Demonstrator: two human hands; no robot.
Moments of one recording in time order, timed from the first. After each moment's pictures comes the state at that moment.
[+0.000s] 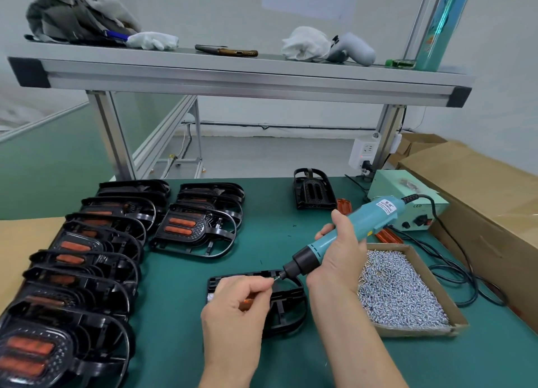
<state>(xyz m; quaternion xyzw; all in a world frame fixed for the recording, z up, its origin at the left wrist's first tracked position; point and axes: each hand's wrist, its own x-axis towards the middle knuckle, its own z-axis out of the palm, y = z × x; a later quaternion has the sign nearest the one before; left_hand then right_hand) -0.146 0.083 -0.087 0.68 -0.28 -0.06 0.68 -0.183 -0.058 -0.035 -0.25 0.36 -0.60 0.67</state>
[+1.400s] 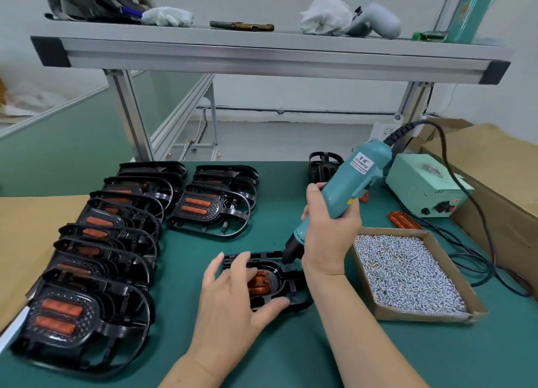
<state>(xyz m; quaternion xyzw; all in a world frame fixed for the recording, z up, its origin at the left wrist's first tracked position) -0.110 0.108 -0.126 0.81 -0.49 0.11 0.31 -0.160 -0.039 -0.040 -0.47 0.27 -0.64 0.55</state>
